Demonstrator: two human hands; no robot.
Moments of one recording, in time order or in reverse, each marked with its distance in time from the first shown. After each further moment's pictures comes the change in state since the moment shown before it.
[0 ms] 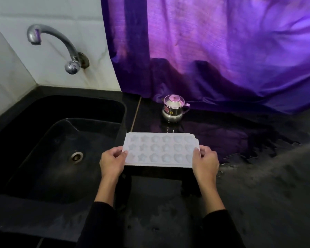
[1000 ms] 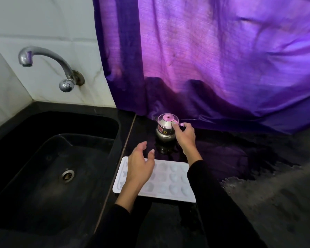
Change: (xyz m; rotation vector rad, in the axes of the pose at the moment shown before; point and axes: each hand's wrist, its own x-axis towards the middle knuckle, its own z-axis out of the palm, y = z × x) left_hand -0.016 0.069 0.084 0.148 -0.124 0.416; right_hand 0.133 -0.078 0.057 0.179 -0.237 -0.032
